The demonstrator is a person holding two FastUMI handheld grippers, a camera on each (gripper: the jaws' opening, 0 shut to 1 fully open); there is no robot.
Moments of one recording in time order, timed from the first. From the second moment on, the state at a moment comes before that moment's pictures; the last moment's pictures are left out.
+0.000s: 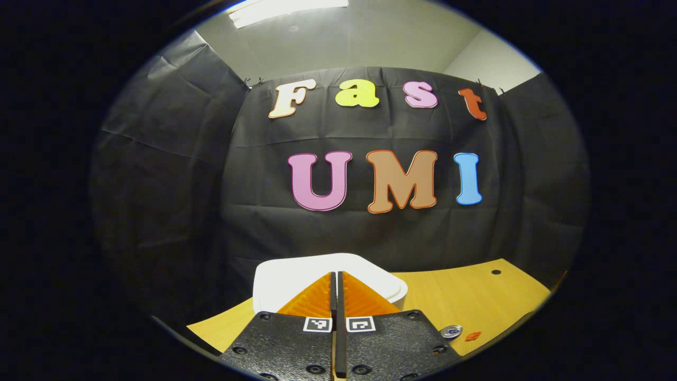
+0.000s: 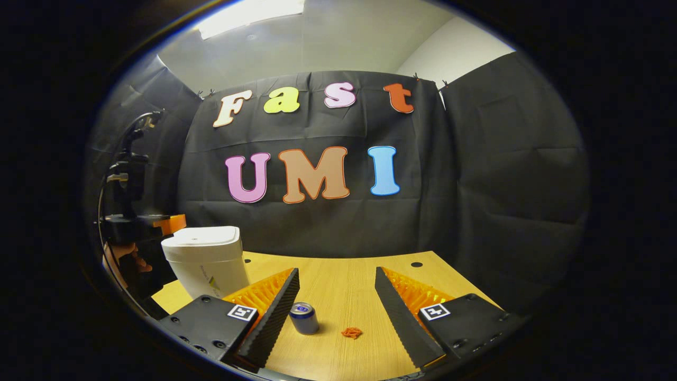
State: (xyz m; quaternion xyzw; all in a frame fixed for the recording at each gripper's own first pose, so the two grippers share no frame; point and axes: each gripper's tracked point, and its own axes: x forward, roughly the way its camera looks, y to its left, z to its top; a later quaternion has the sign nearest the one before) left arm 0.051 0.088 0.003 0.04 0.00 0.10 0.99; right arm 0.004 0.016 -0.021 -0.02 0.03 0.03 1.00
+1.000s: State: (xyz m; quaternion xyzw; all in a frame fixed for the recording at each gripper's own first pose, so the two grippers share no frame) left arm 0.064 0.110 -0.029 0.02 0.02 0.12 0.99; right arm 0.013 0.037 -0.042 -0.03 0.06 0.05 1.00
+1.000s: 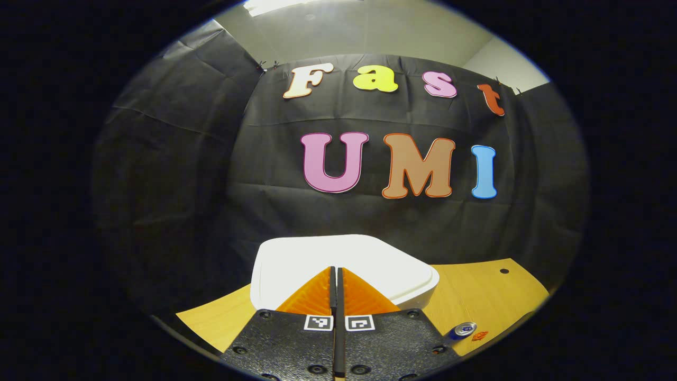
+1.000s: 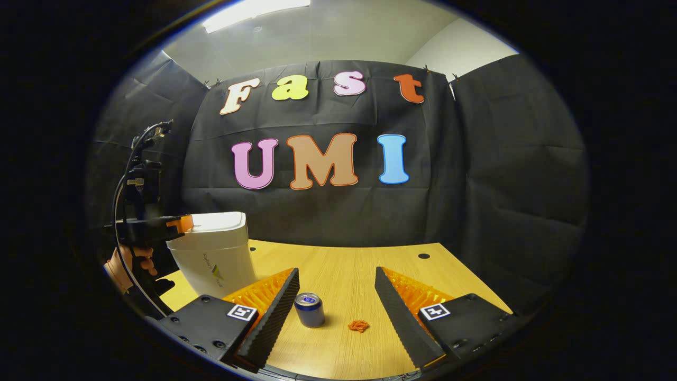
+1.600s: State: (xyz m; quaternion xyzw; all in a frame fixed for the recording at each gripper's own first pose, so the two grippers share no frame) left arm 0.060 0.118 0.041 0.06 -0.02 0.13 0.99; right arm 0.001 0.035 -0.046 -0.03 0.06 0.05 1.00
